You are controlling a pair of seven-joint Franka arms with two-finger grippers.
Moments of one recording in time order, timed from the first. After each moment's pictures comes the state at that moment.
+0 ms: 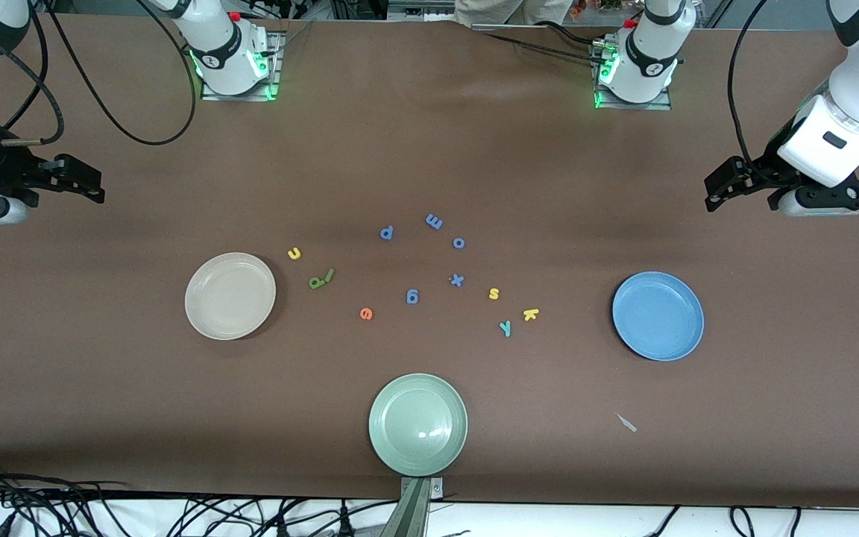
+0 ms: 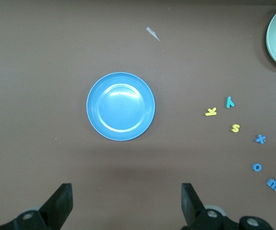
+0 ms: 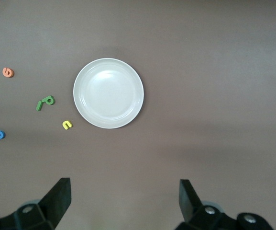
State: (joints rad) left arm -0.04 -0.02 -0.08 -1.72 -0.01 1.74 -0.18; right arm 0.17 0.09 -0.14 -1.55 -0.01 1.58 -0.06
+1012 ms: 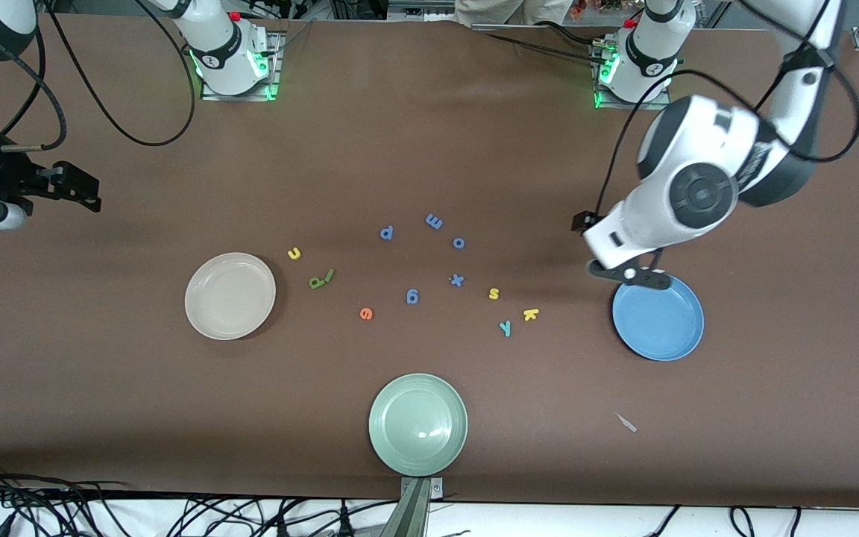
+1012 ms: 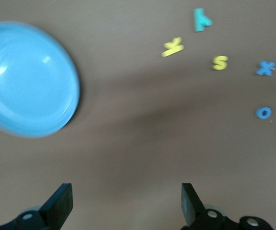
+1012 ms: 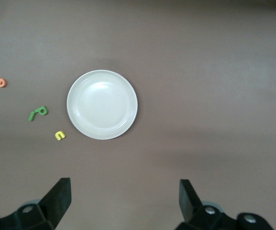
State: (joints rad) left arm -0.27 0.39 -0.10 -1.60 -0.01 1.73 -0.06; right arm 0.18 0.11 -0.14 -1.54 -0.05 1.64 -0.06
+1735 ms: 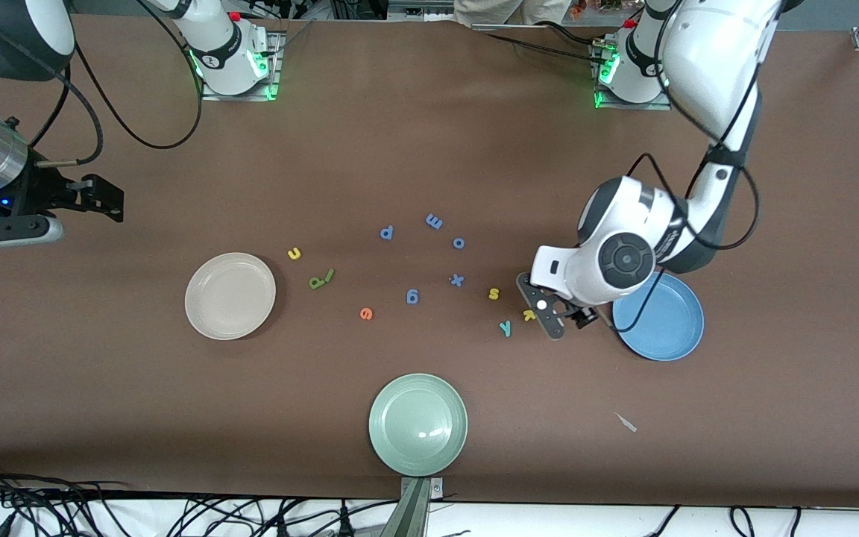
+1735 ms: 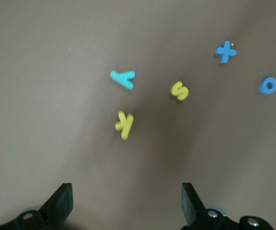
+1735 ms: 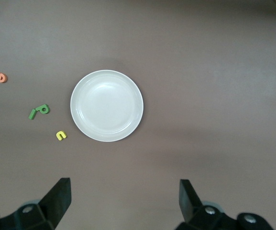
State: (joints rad) left arm -0.30 0.67 -0.11 -1.50 -0.01 2.05 0.71; right arm 0.22 0.15 -0.14 -1.54 -0.05 1.65 -0.06
